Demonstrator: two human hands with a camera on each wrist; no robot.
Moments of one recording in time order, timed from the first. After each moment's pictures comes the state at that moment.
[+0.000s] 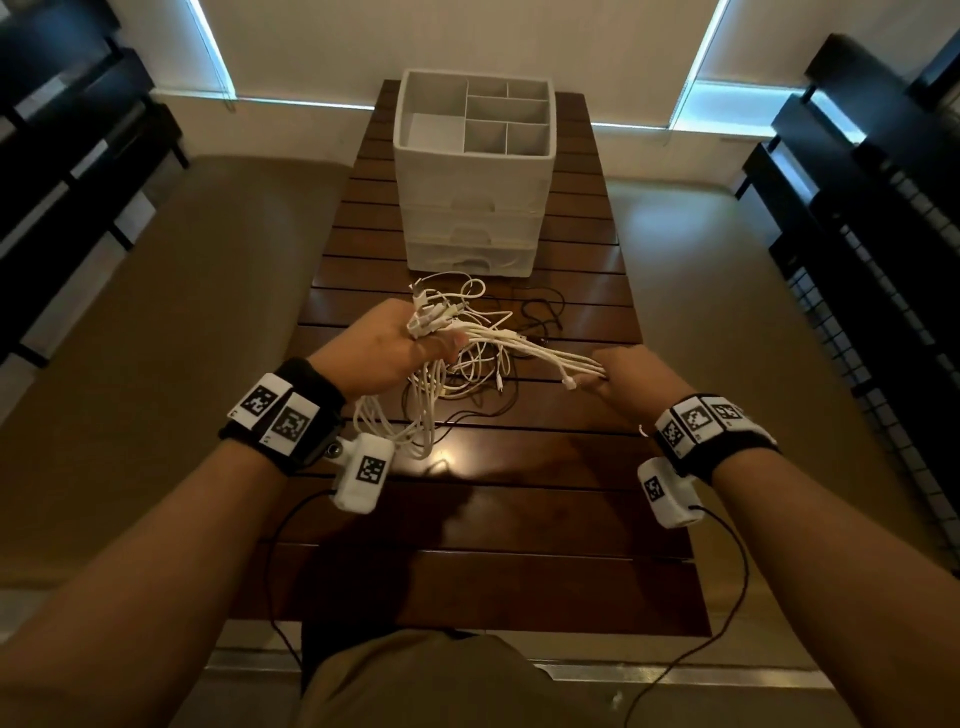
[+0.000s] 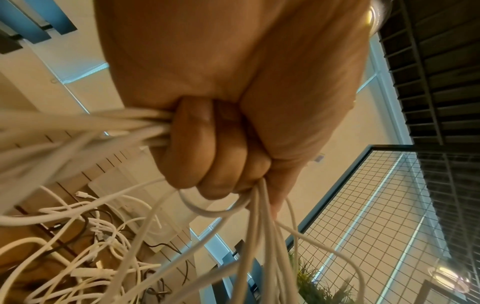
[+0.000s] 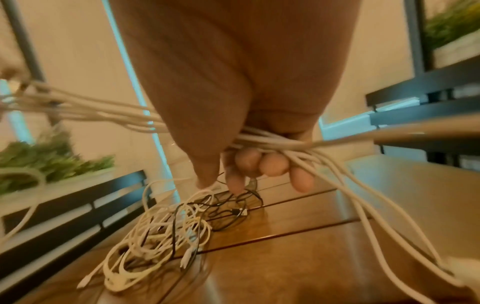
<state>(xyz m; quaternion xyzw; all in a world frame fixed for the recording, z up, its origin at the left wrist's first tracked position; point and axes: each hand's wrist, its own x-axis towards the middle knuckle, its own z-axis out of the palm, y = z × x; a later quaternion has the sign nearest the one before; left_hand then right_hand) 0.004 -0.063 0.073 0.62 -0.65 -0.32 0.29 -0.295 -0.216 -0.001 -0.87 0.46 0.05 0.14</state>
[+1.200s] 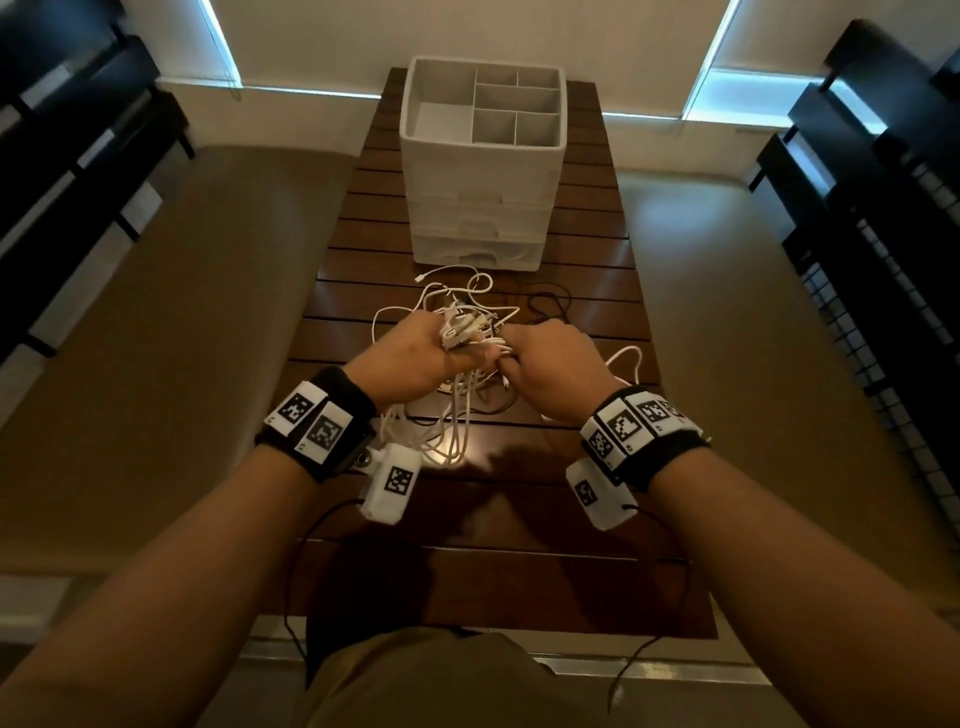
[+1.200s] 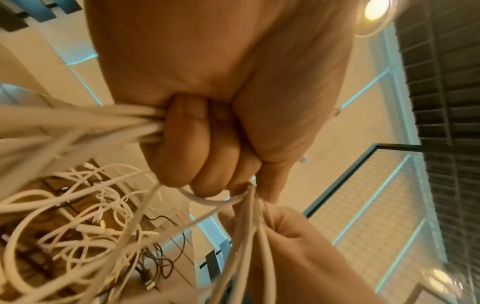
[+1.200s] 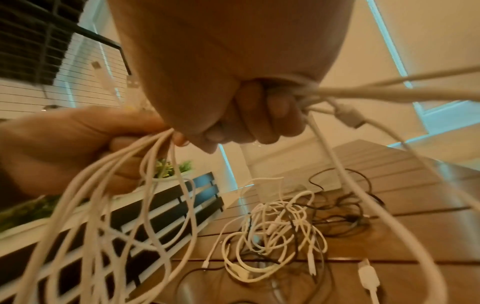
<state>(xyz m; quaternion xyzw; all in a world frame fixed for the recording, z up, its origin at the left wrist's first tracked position) -0.020 -0.068 0.058 0.61 -0.60 -0.40 0.33 -0.205 -0.152 0.048 -0.92 0.35 -0.06 0.13</state>
